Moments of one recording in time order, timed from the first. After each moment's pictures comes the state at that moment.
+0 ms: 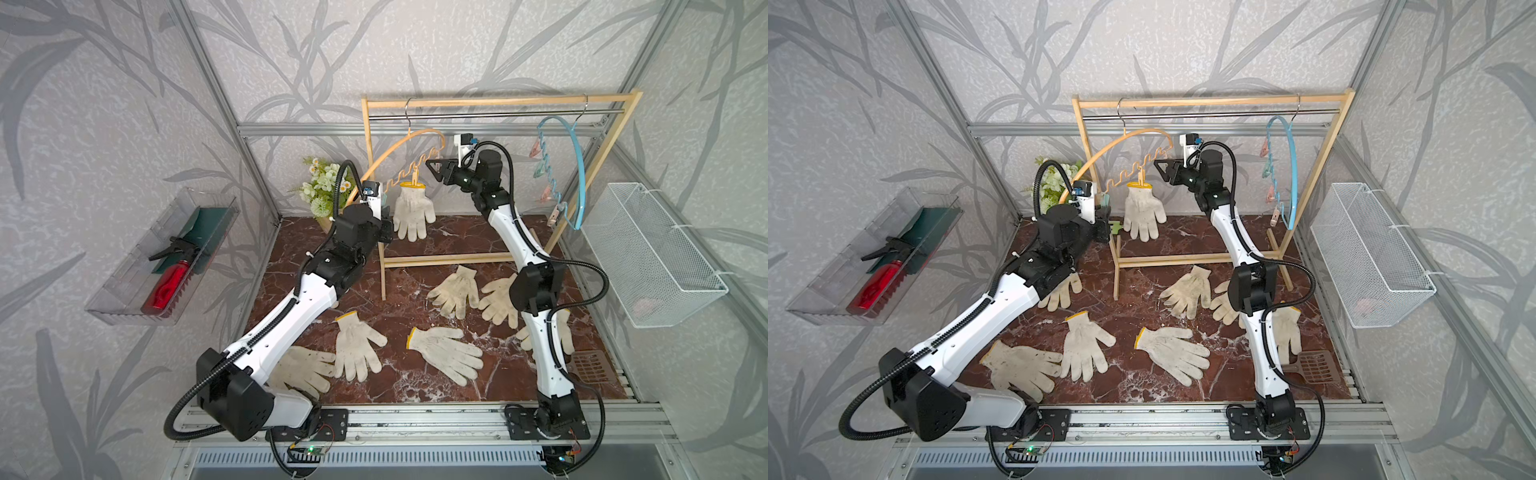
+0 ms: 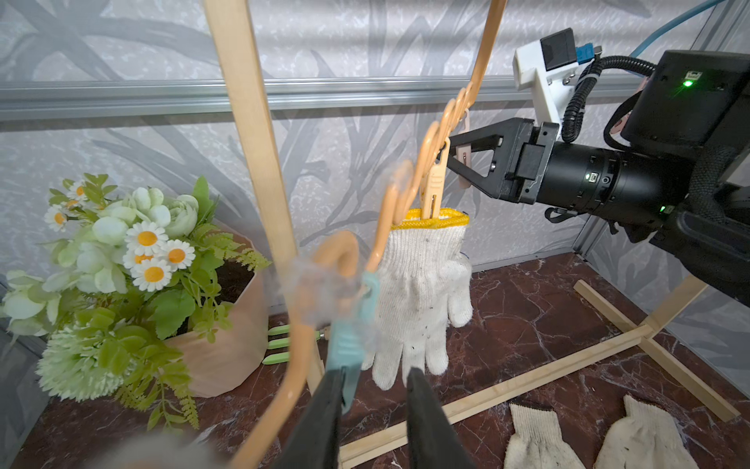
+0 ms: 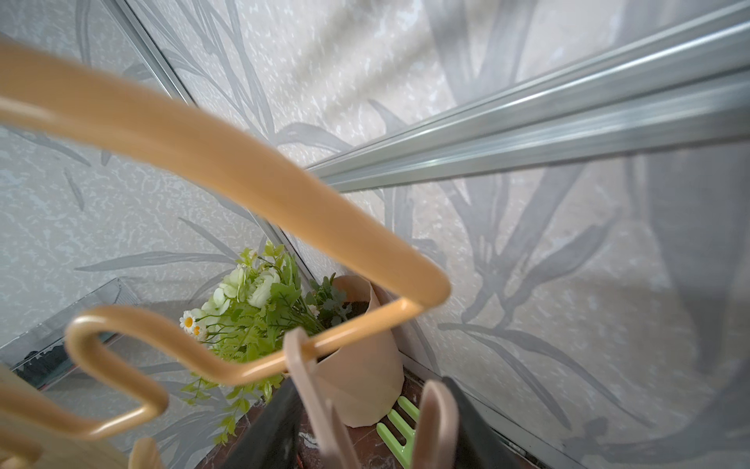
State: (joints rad) left arm -0.51 1.38 1.33 -0.12 -0.26 -0.08; right arm 0.26 2.49 2.57 -0.04 -0.62 0.50
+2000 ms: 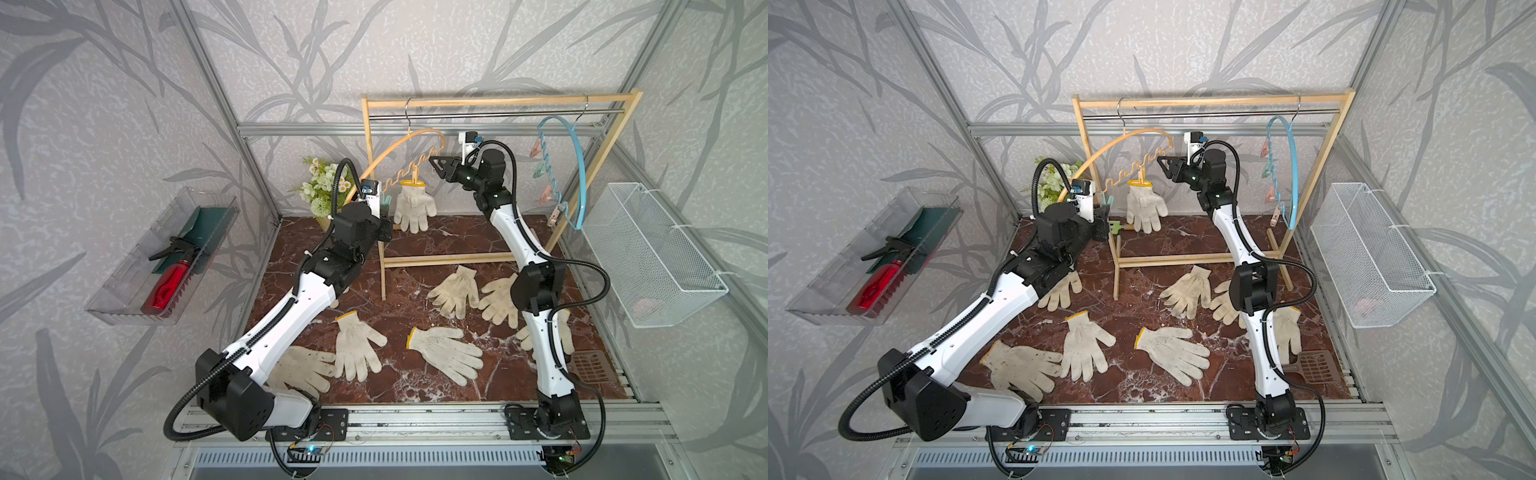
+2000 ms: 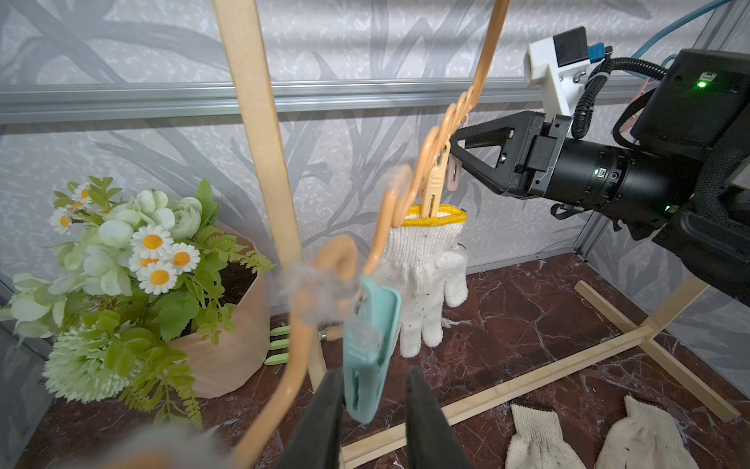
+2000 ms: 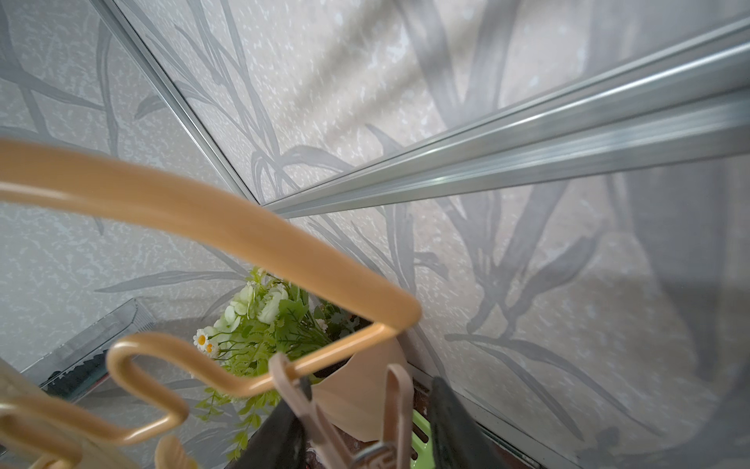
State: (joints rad) left arm -0.50 1.38 1.34 -0.14 -0.25 -0.08; right arm 0.24 2.49 2.56 0.01 -0.63 0.56
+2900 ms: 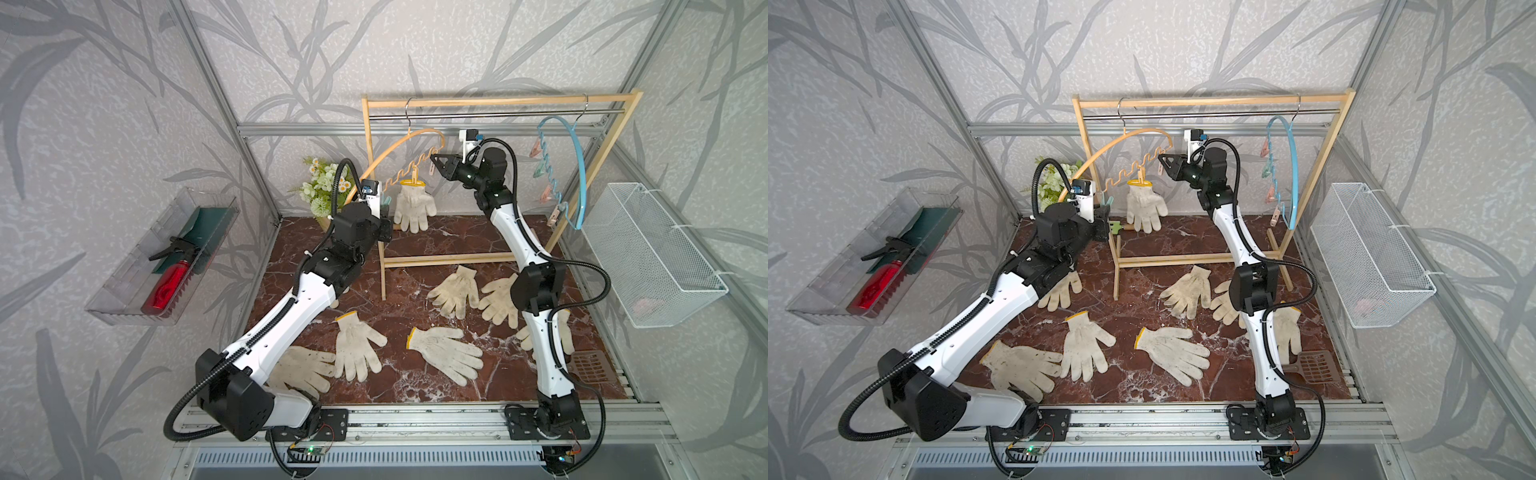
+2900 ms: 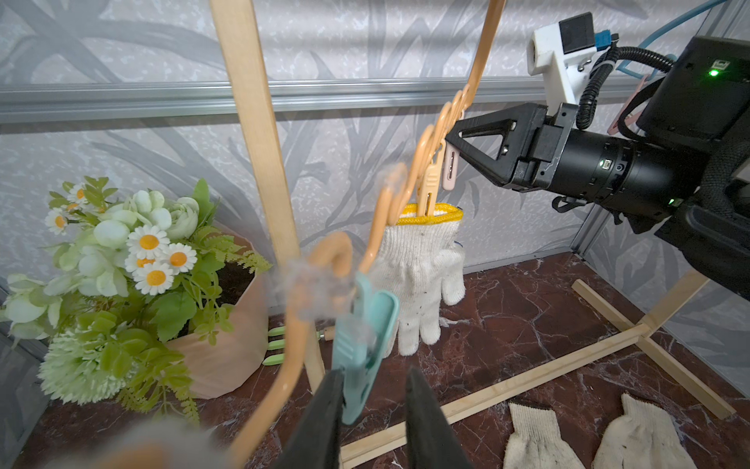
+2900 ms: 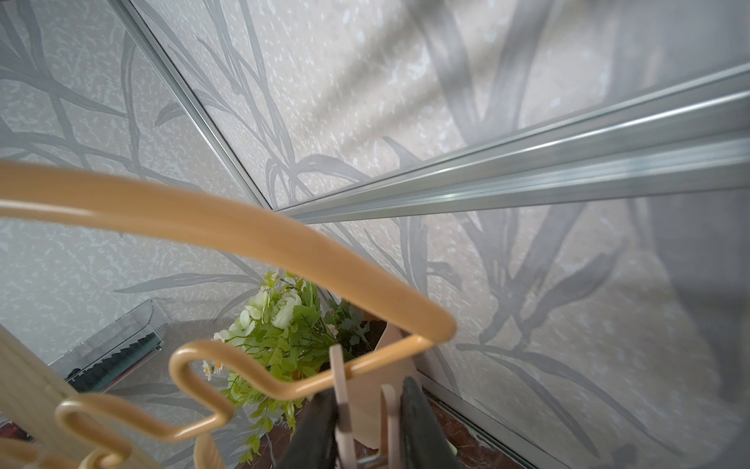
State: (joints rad) left arm -0.50 1.38 1.34 -0.14 -0.24 -0.08; right arm 0.24 2.49 2.58 0.02 -0.65 0.58
